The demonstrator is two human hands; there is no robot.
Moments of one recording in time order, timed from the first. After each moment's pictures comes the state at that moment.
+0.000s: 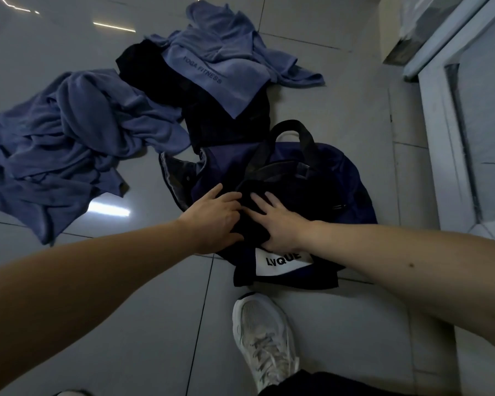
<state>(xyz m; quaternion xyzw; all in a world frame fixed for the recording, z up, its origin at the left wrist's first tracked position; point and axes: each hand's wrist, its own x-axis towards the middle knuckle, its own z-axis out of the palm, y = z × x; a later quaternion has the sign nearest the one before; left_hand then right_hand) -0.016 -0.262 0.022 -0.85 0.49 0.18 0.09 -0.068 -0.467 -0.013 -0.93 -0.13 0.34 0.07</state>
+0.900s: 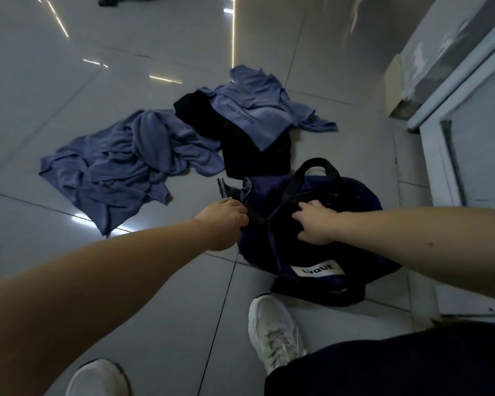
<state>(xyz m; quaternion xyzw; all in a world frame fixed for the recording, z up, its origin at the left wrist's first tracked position) -0.040 -0.222 0.084 -0.89 0.44 0.14 0.03 -0.061 -0.475 0.074 -0.92 -0.08 0.37 -0.09</state>
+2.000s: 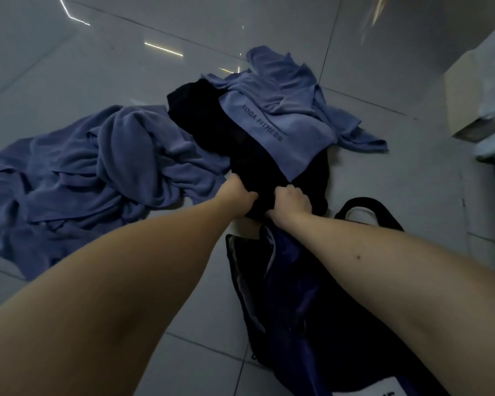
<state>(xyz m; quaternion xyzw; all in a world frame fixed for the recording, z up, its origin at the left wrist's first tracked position) 0.203 -0.263 -0.033 -0.89 -0.04 0.26 -0.37 0.175 -0.402 -0.043 -0.98 0.07 0.20 0.01</state>
